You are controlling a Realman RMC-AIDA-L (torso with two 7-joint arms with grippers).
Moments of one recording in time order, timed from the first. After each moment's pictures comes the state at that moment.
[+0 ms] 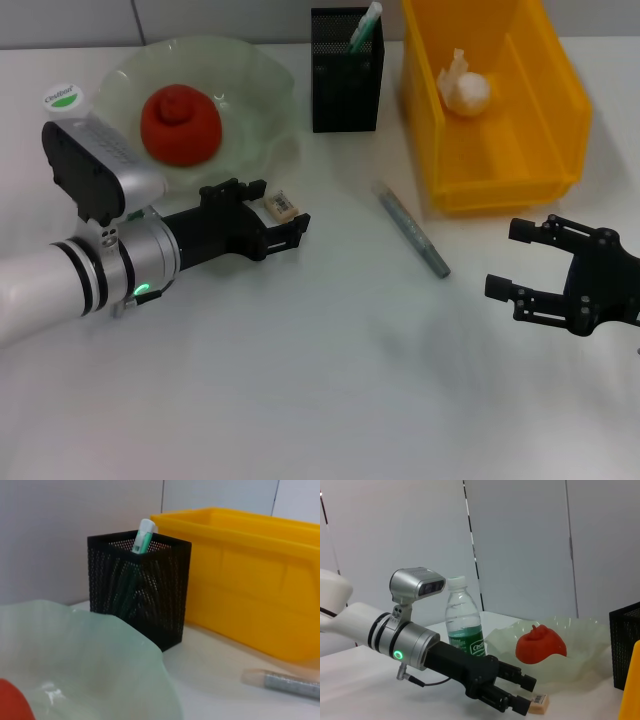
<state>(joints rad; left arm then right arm) -0.47 -2.08 1.66 0.50 1.03 0.72 -1.07 0.31 2.05 -0.73 -0.54 -1.80 -1.61 1.02</state>
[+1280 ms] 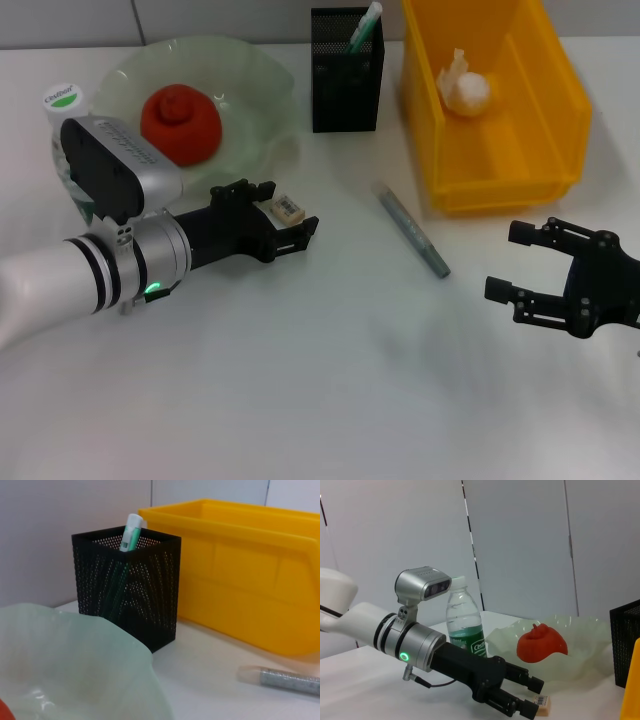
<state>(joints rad) -0.50 -2.08 1.72 0.49 1.00 0.68 -1.05 0.31 2.05 -0.73 -0.54 -1.80 -1.61 1.03</state>
